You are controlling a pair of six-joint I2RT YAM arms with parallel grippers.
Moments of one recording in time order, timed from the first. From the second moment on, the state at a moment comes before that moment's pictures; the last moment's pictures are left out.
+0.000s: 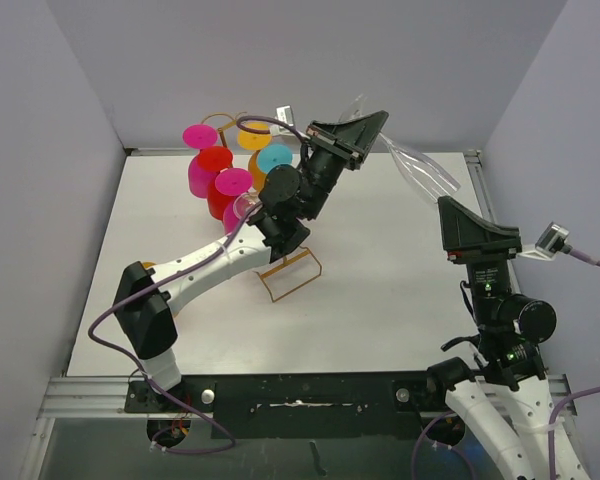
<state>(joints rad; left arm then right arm) -0.94 1.75 1.61 0.70 -0.31 -1.29 0.34 0.43 0.70 0.35 0.08 0.87</state>
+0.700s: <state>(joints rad) -0.85 1.60 1.59 0.59 0.15 -0.60 0.34 0.54 1.12 -0.37 -0.11 0.38</state>
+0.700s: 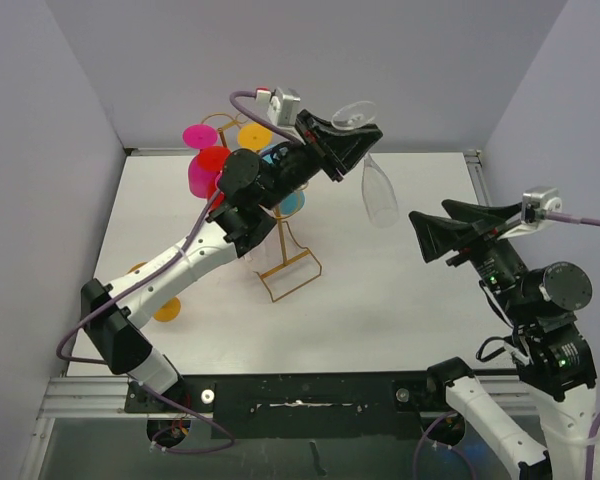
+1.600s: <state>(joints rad) -0.85 1.54 1.55 0.46 0.54 -0.44 0.34 0.88 1.21 -0.19 -0.52 0.35</state>
